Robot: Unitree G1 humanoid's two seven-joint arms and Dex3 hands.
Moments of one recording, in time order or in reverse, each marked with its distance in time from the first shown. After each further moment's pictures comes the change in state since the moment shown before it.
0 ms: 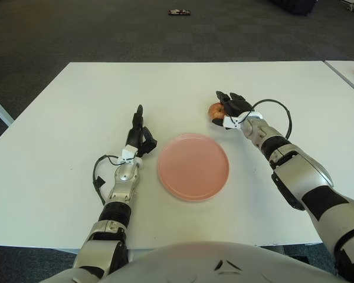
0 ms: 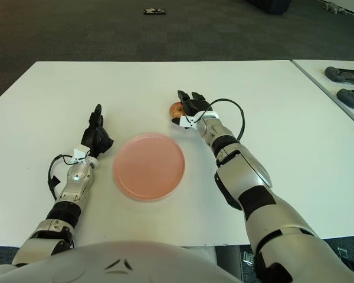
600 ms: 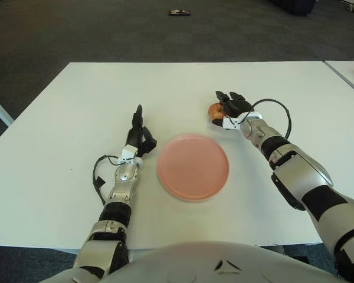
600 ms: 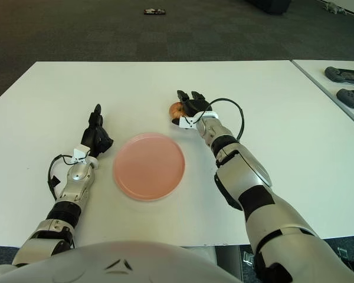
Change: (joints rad) left arm 0.000 -0.003 -0.001 -0.004 0.001 0.007 0.010; right arm 0.000 -0.001 0.037 0.003 -0.002 0.002 -0.038
